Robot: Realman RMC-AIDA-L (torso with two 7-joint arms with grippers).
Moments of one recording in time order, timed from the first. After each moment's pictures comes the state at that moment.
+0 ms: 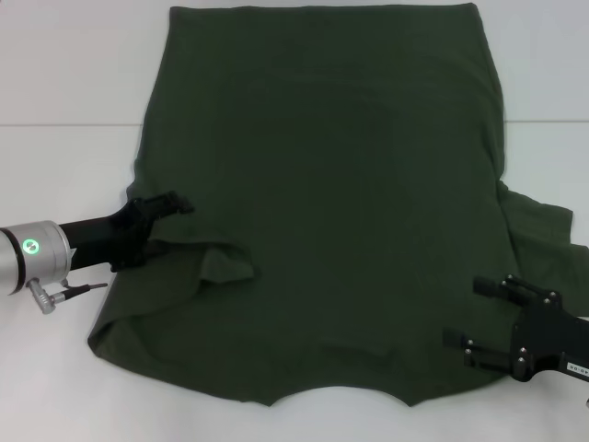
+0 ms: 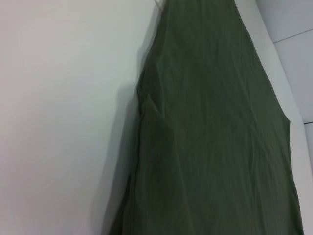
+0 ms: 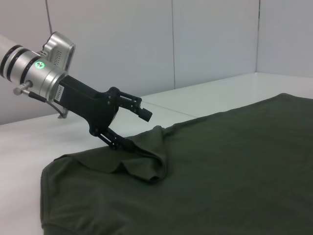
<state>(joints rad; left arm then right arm) -0.62 -2.04 0.63 0.45 2.05 1.01 -2.54 0.41 2.09 -0.42 -0.44 -2.07 -1.47 0.87</state>
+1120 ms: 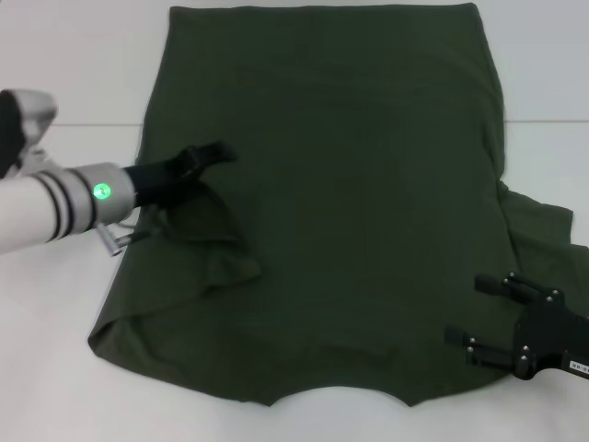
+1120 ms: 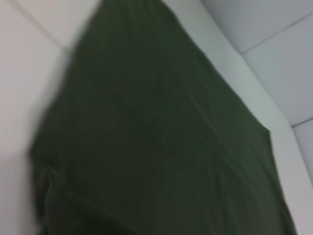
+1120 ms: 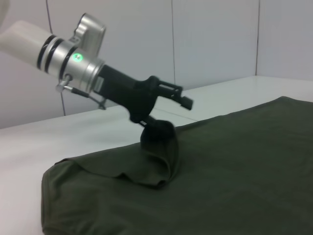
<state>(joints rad) -0.76 -2.11 0.65 0.46 2.04 0.81 -2.43 0.41 2.09 -0.42 -0.44 -2.07 -1.49 0.87</state>
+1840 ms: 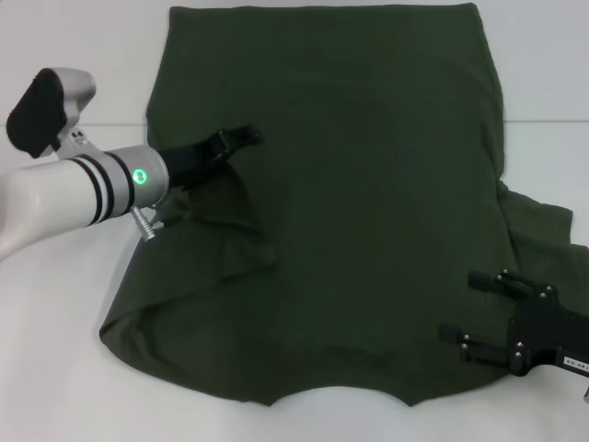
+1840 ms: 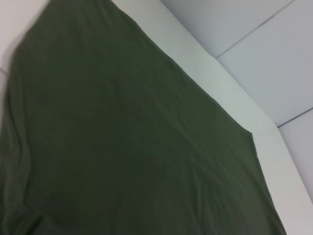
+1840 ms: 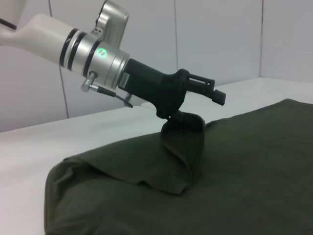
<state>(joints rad) -0.83 -2.16 0.65 0.46 2.02 0.71 -2.35 0.42 2.09 -0.42 -0.44 -2.07 -1.49 0.88</state>
